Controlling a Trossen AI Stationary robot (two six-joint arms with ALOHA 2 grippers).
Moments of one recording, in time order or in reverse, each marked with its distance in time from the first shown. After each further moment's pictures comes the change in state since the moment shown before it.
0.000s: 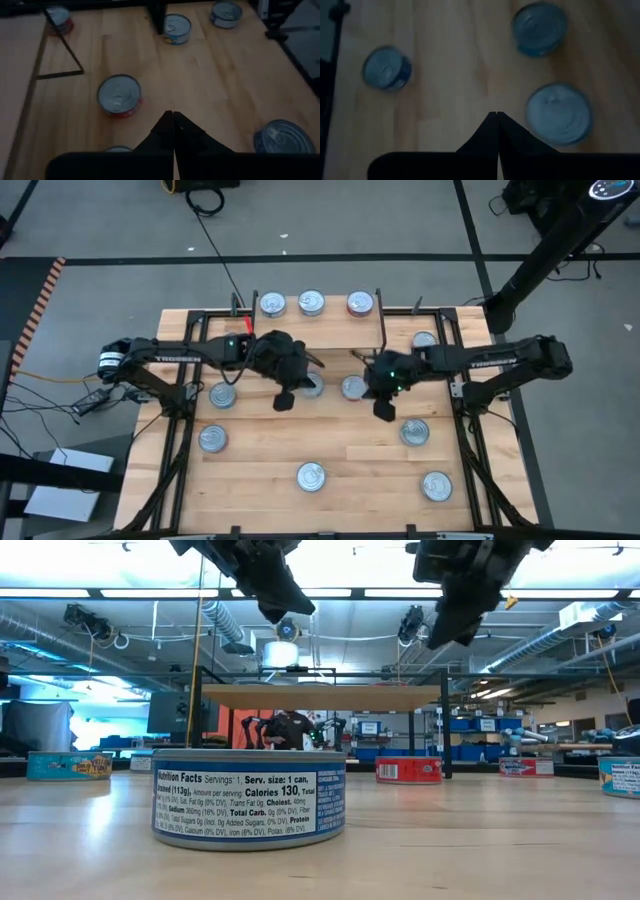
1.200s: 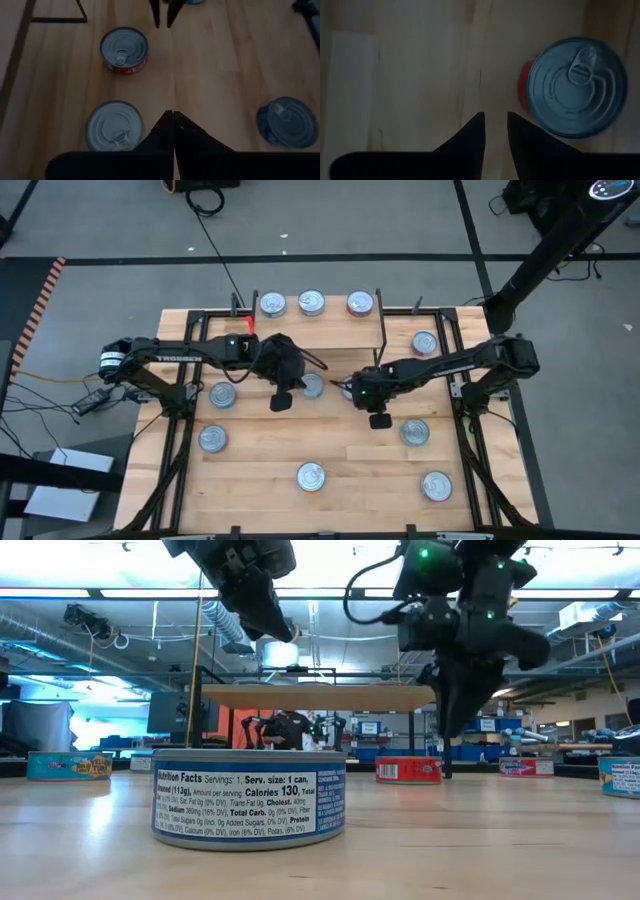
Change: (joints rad) left arm 0.014 0.007 0.000 -0.155 -0.061 -0.089; right arm 0.012 0.298 0.000 -0.052 0.104 -0.340
